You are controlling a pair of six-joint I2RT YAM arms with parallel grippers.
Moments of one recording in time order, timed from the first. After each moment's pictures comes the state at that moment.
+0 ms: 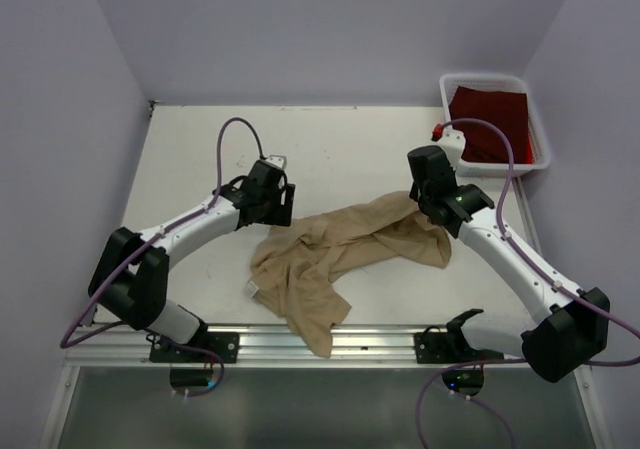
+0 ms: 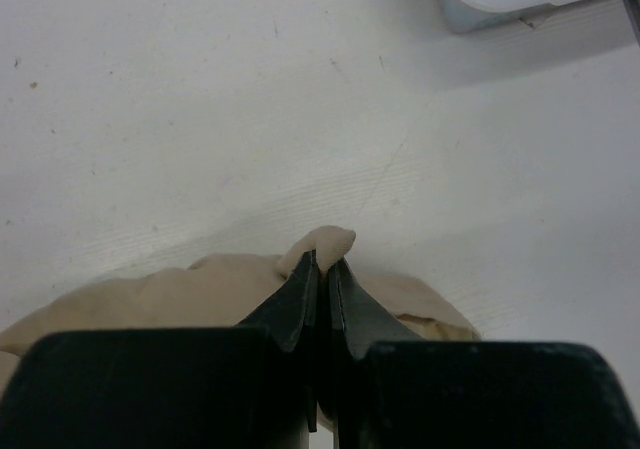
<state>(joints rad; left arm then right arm) -0.54 1.49 0.98 -0.45 -0.18 -0.36 0.48 1.22 1.07 -0.59 0.61 0.52</state>
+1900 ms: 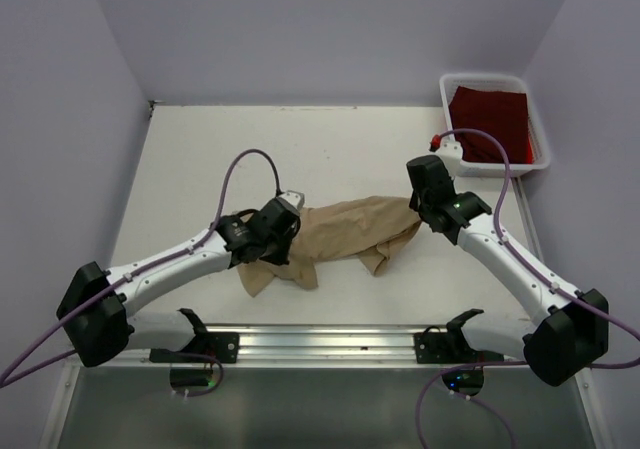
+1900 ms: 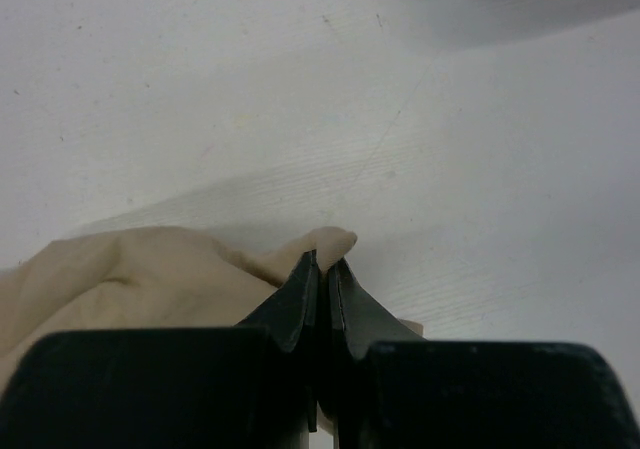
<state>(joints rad) -0.81 1.27 0.91 -0.66 -0.19 -0.48 0.48 1.19 0.98 -0.58 0.58 0.52</state>
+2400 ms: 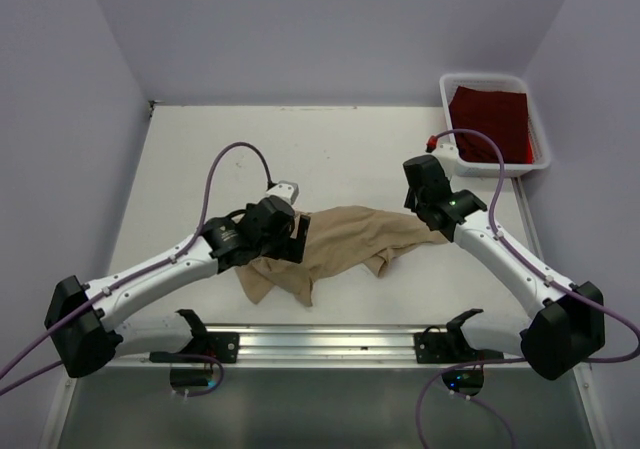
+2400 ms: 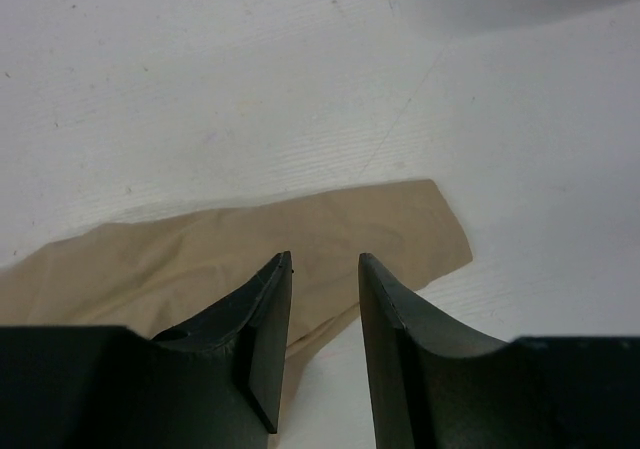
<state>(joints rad) -0.87 1.14 0.89 -0.67 -0.28 -0.55 0.48 1.23 0.98 -0.58 0.56 0.54</state>
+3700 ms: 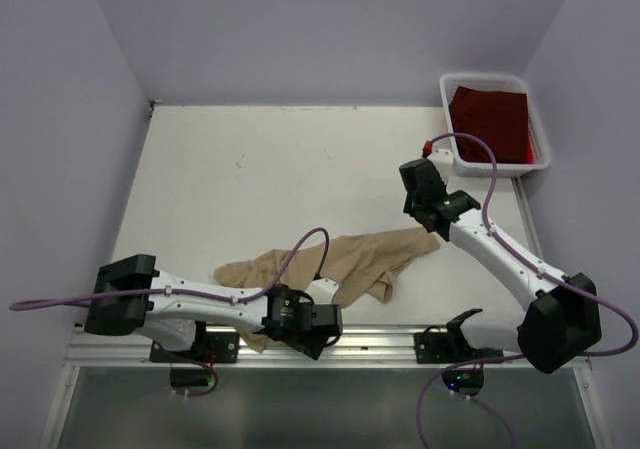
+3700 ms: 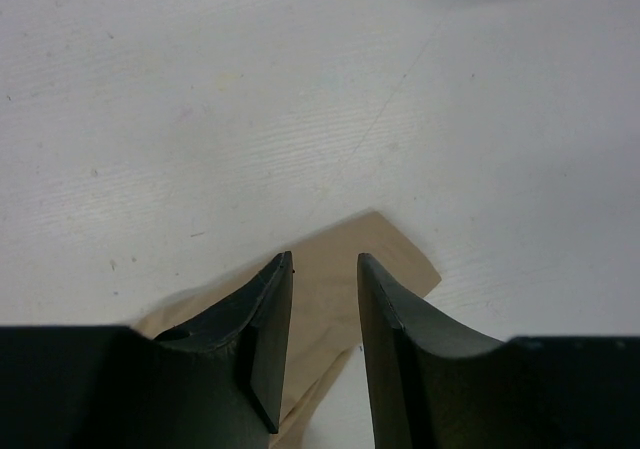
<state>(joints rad) -1.50 1.41 0.84 -0.77 -0.21 -1.00 0.48 1.26 0.96 -0.58 0.56 0.54</state>
